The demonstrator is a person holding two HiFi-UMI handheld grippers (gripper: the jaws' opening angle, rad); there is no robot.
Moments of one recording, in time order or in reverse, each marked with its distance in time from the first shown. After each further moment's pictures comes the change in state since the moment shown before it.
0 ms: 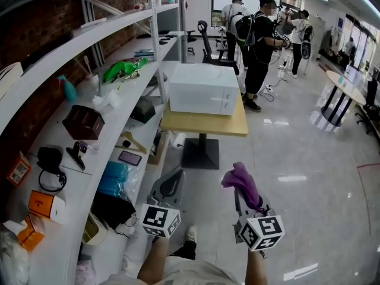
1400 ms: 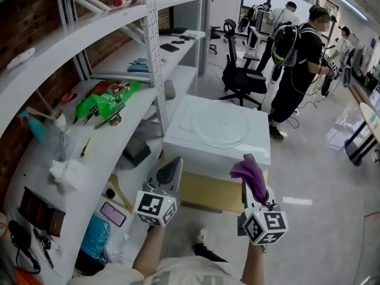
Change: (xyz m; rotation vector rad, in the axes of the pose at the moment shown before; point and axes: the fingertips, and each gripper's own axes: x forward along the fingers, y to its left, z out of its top) left arm 0.416 0.285 -0.023 -0.010 -0.007 0.139; right arm 0.481 -0.194 0.087 -0.007 0.011 0.049
